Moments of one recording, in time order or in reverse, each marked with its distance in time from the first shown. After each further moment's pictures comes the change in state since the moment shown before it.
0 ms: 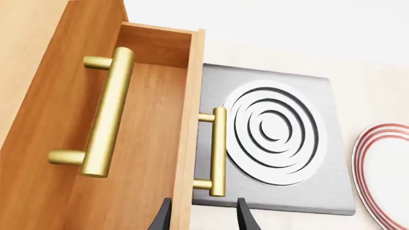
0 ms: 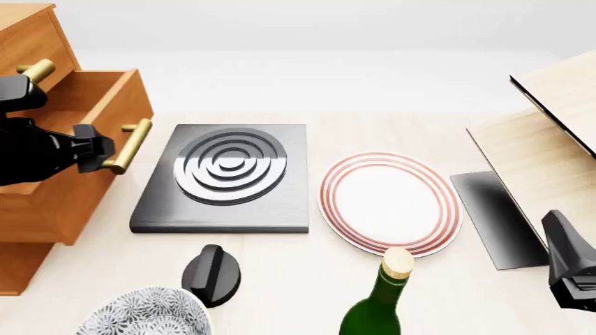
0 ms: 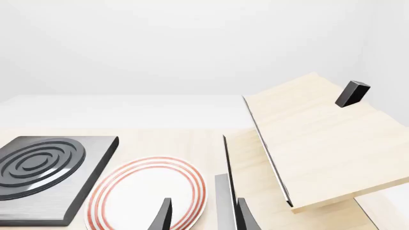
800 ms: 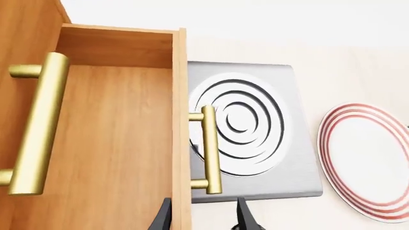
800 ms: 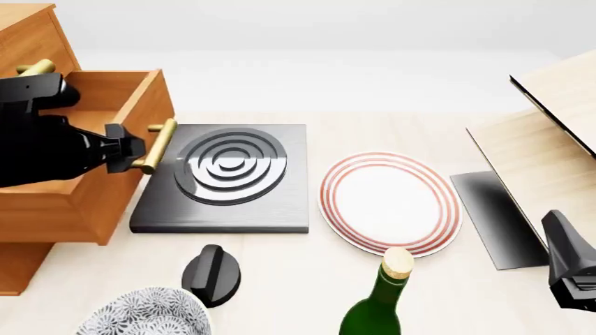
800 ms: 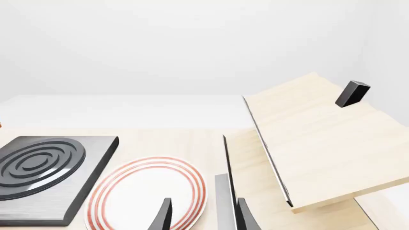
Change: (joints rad) left arm -0.138 0.018 -0.023 0.010 -0.027; right arm 0.000 0.000 0.000 0.000 0.000
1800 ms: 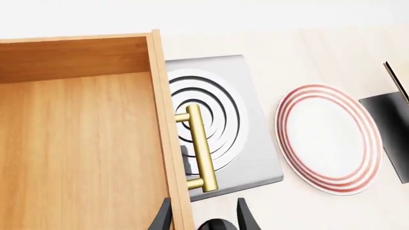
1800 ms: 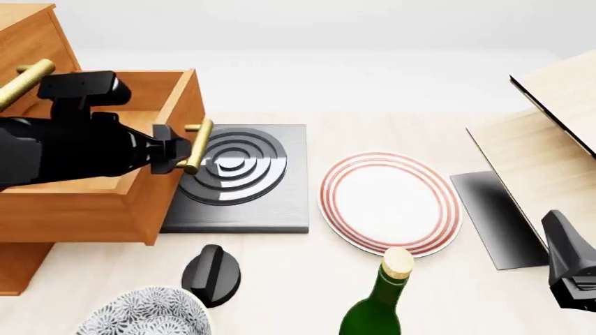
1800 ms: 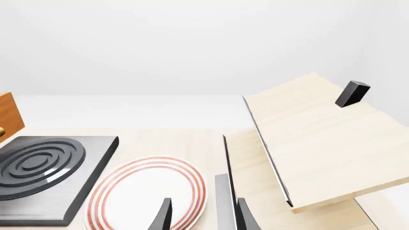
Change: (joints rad) left arm -0.199 0.063 -0.047 -0.016 -0.085; right arm 0.000 0.000 0.000 0.000 0.000
